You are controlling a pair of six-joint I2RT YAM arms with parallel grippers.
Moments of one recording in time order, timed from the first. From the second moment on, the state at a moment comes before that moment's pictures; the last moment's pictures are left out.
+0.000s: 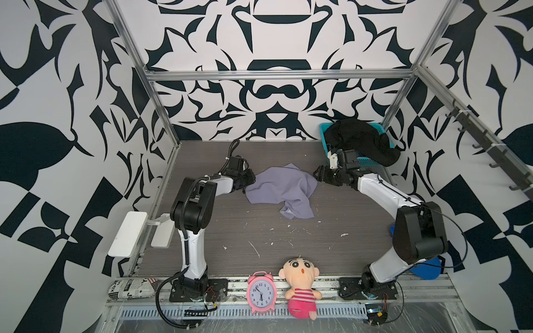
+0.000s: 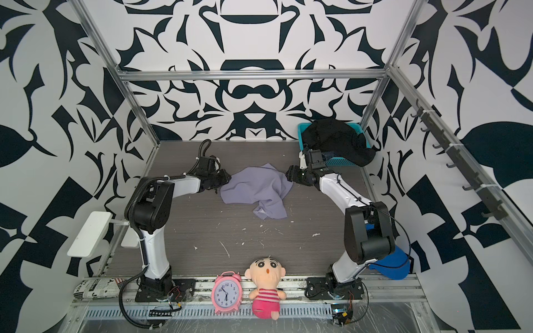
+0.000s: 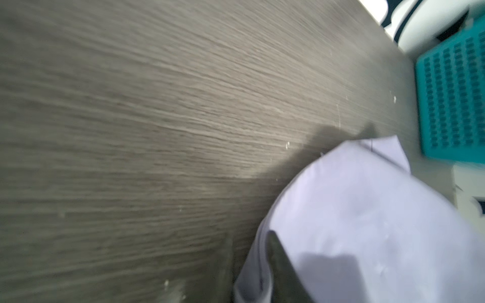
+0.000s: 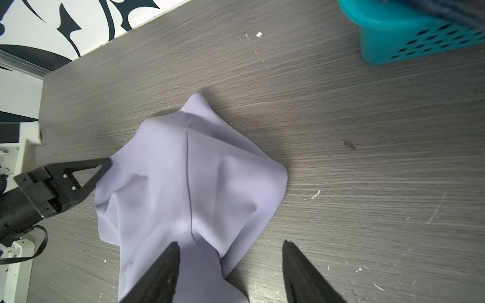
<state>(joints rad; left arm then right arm) -0.31 2.00 1.18 0.04 0.25 -0.62 0.20 1.61 1.14 -0.37 -0.27 0.42</state>
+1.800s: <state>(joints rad) -0.35 1.22 1.33 -0.38 0.09 -0.33 0.68 1.53 1.08 -0.29 -0.29 -0.02</state>
